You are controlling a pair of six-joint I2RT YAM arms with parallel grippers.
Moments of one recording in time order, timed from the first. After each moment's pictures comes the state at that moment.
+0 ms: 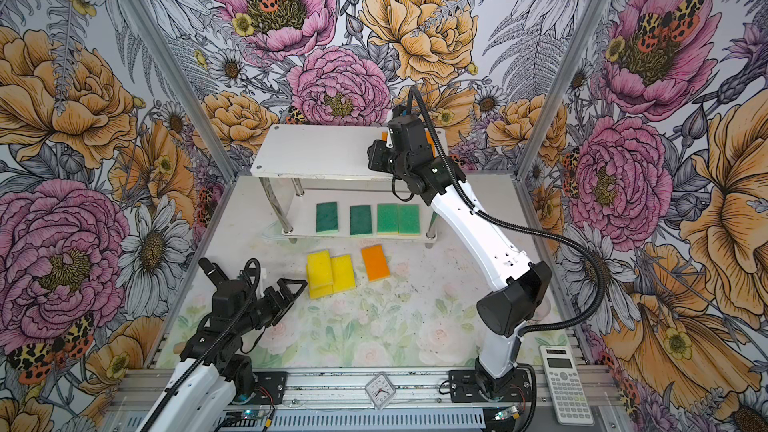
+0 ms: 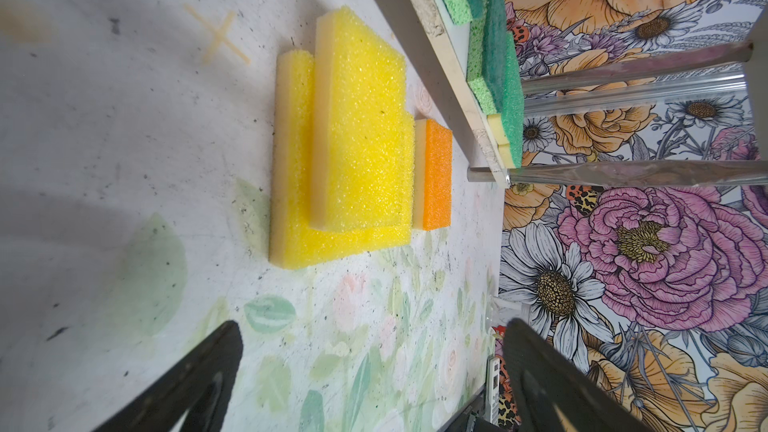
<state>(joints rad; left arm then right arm) -0.15 0.47 0.20 -0.34 0.46 -0.96 0.55 1.78 2.06 -0.71 0.00 0.53</state>
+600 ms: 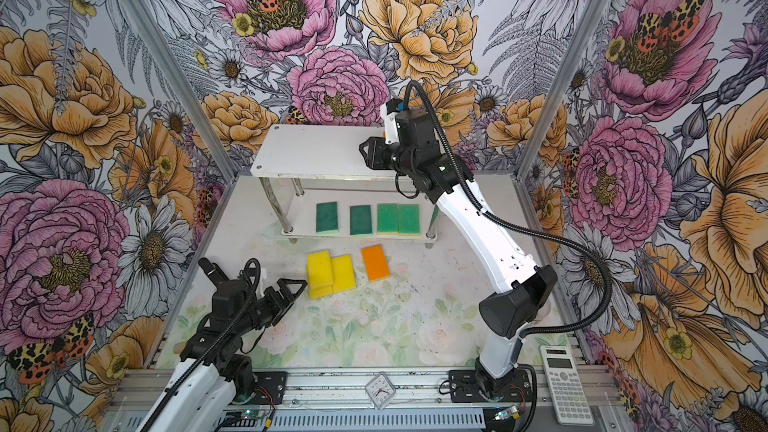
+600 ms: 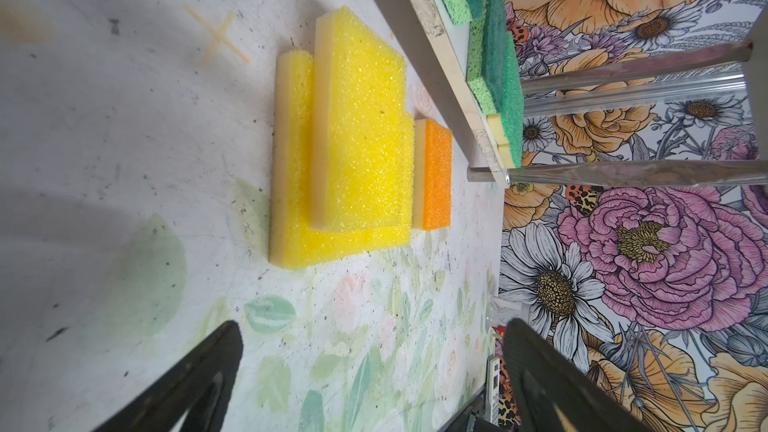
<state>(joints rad) -0.15 0.47 0.21 -0.34 0.46 -0.96 0.54 1.75 2.10 -0.71 -0.18 0.40</state>
